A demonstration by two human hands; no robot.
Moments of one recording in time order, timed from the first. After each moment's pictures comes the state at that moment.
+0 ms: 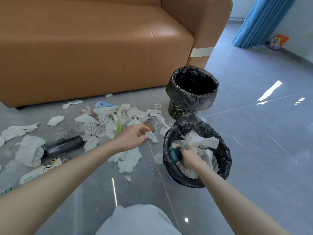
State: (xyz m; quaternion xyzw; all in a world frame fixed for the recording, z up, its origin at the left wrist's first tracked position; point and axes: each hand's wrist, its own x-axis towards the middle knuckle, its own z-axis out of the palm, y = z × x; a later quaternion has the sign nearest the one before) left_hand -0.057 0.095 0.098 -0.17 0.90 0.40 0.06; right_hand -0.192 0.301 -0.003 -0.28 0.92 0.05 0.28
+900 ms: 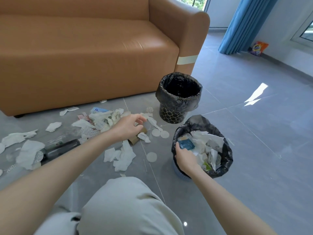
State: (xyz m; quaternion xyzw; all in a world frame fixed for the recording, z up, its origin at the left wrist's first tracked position) left_hand -0.046 0.126 0.165 -0.16 0.91 0.37 0.02; right_hand -0.150 0.341 0.031 -0.29 0.95 0.03 0.11
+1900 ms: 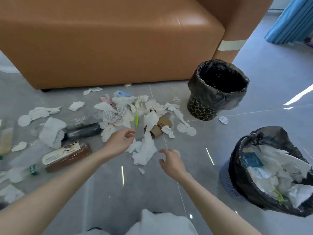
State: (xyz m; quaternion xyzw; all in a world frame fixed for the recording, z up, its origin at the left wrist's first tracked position) left_hand 0.007 0.045 0.034 -0.34 0.83 0.45 0.00; right_hand -0.109 0.226 -0.039 -0.33 0.89 -0.17 0.26
